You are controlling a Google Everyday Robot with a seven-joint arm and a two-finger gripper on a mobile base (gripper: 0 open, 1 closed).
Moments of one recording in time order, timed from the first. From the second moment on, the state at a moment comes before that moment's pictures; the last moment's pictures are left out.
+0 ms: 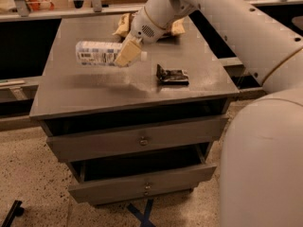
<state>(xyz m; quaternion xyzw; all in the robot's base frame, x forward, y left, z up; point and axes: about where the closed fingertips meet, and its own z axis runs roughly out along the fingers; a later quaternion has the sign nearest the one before) 0.666 0.076 0.897 -0.62 0.70 0.22 0.27</state>
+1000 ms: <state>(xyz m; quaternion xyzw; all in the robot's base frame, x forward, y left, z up) 0.678 0.008 0.918 -0.62 0.69 0.23 0.30</state>
